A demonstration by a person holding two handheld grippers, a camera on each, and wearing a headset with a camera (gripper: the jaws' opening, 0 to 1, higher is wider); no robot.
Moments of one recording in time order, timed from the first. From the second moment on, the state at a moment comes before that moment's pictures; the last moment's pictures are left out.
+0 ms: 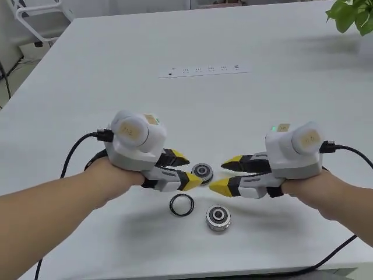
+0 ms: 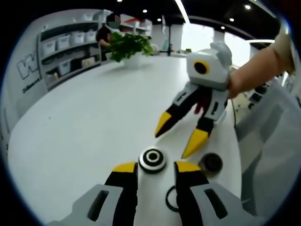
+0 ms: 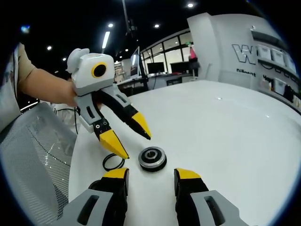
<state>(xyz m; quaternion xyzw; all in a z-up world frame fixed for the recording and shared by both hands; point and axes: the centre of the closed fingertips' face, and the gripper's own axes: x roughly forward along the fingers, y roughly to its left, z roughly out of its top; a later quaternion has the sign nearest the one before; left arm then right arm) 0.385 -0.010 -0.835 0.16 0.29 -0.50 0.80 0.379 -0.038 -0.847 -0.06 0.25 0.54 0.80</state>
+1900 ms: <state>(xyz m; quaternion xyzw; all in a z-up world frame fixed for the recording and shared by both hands) 0.394 -0.025 -0.844 0.18 0.30 -0.49 0.80 0.380 -0.029 -0.849 -0.07 0.25 0.54 0.80</state>
